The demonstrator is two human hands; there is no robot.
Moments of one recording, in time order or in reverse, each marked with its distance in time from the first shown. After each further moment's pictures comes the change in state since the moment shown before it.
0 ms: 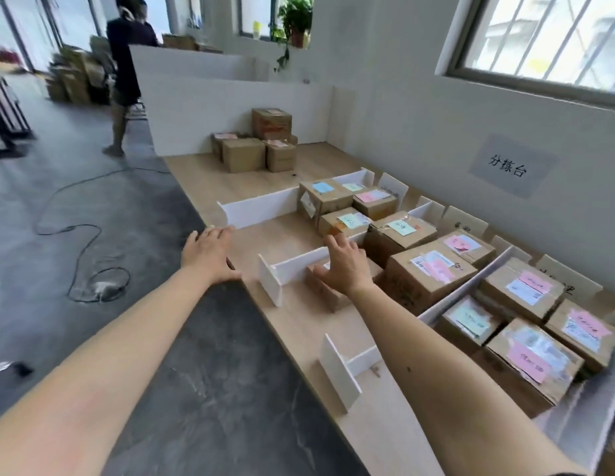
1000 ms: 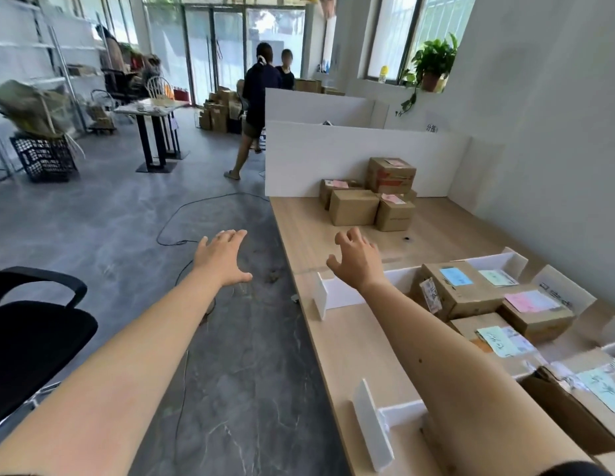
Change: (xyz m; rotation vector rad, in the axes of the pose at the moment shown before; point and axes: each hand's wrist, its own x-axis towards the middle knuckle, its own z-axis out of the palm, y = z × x) left_hand 0.216 -0.238 -0.002 0.009 0.048 -0.311; right_hand 0.350 -0.182 0.063 0.031 0.036 -0.335
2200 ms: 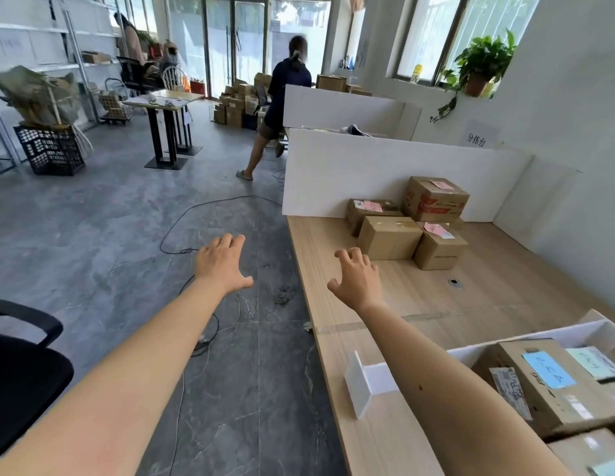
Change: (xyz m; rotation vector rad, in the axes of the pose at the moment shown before) left_hand 0.240 -0.082 0.053 0.030 0.074 -0.096; right_hand 0.243 -0.019 0.117 0.035 -0.048 -0.006
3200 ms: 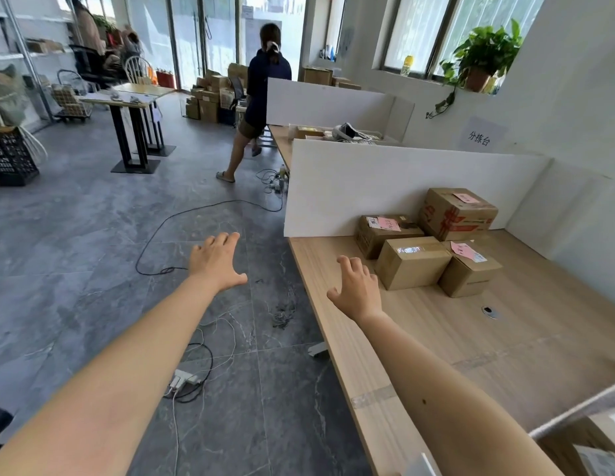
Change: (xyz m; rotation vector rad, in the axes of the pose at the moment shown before) left_hand 0.219 -0.086 0.050 -0.035 -0.036 0.068; right_hand 0.187 -0.041 0.077 0.001 -0.010 0.112
